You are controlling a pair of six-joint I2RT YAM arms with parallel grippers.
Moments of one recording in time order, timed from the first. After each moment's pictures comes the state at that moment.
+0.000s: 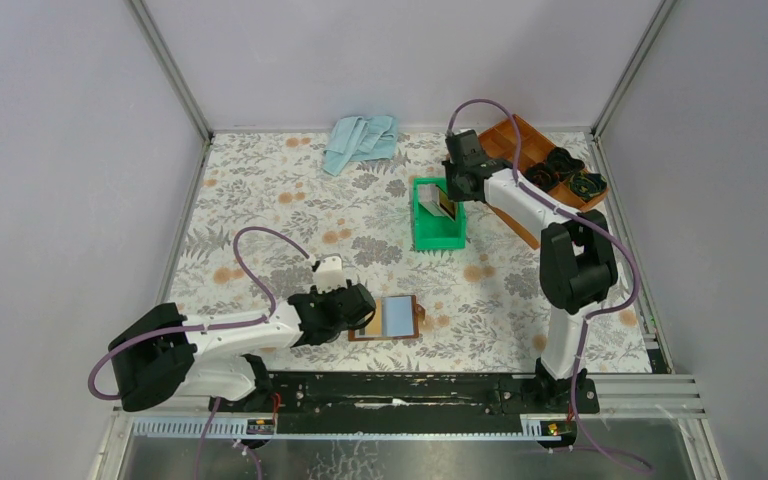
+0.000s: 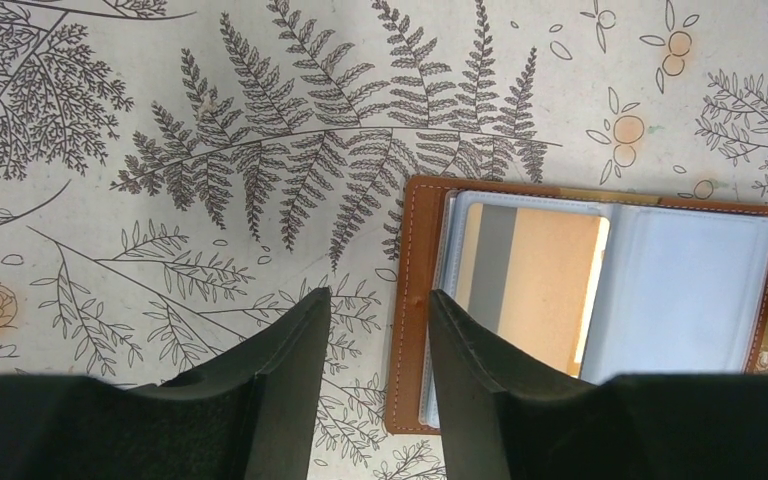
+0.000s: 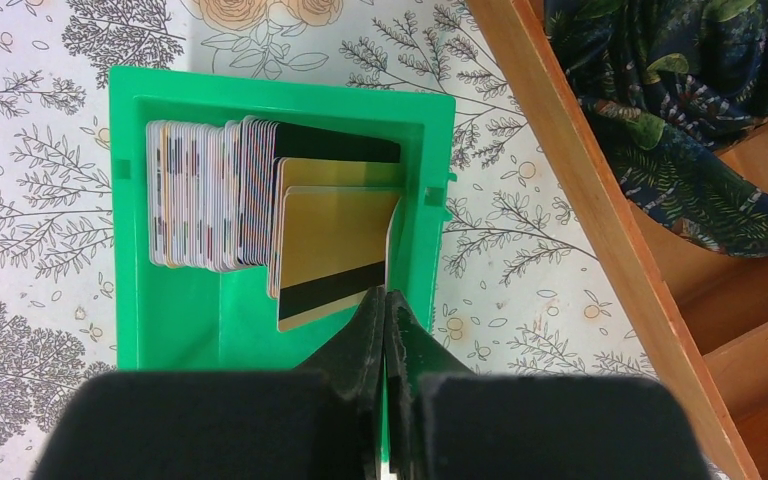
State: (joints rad) left arm -1.05 1.25 0.56 -0.47 -0.57 -1.10; right arm 0.41 1.92 1.52 -0.49 0.20 0.22
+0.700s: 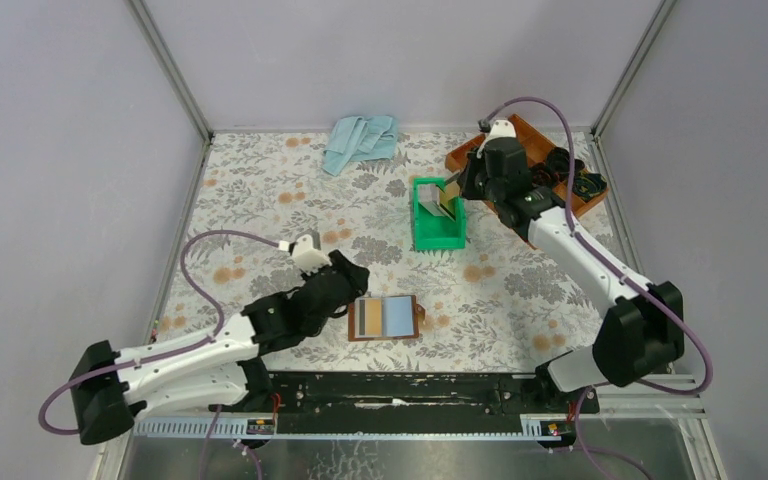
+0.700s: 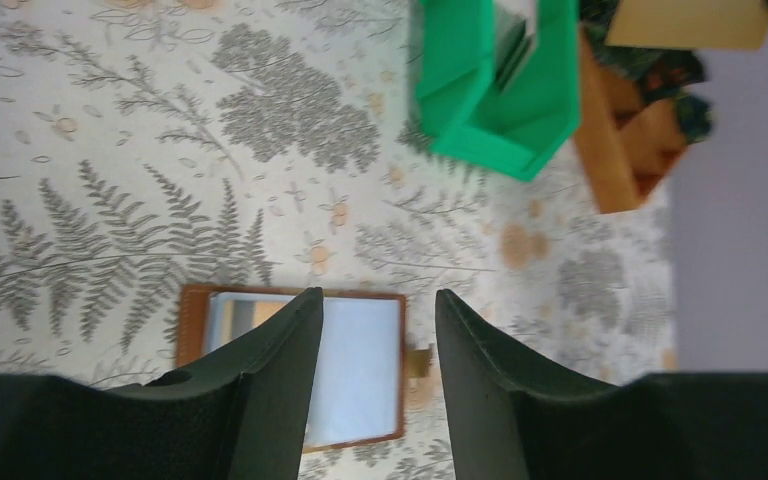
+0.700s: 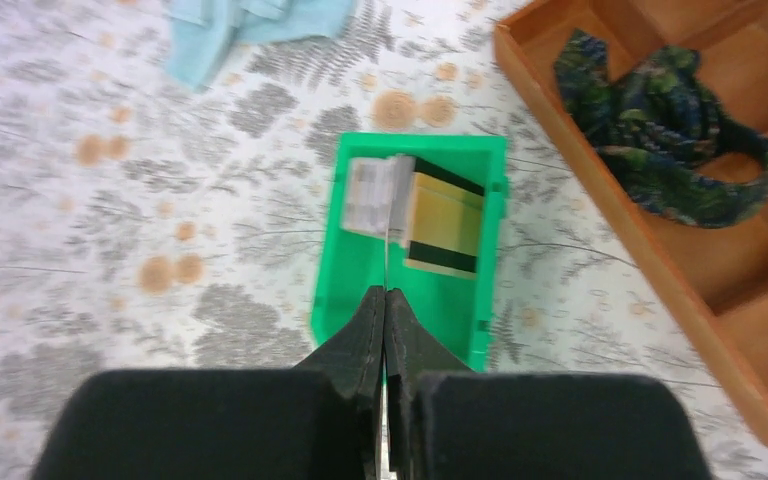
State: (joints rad) left arm -1.05 0.97 0.61 -0.30 -0.66 -1.12; right arm 0.42 1.48 1.24 -0.29 0.11 0.32
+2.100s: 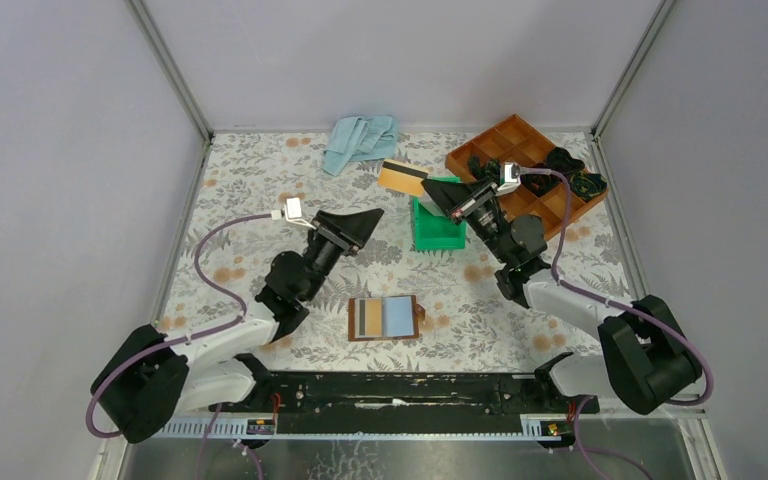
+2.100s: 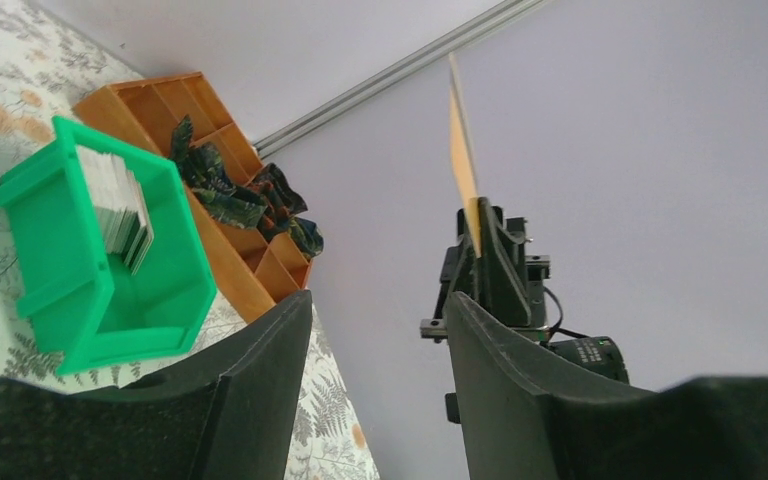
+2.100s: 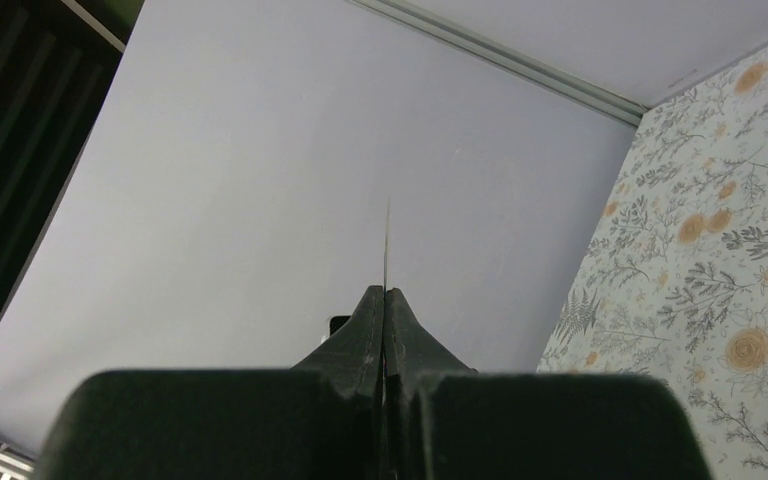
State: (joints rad) left arm -0.72 1.12 0.39 0.95 -0.19 -1.09; right arm 0.51 1.30 0.58 1.06 -0.17 1.34
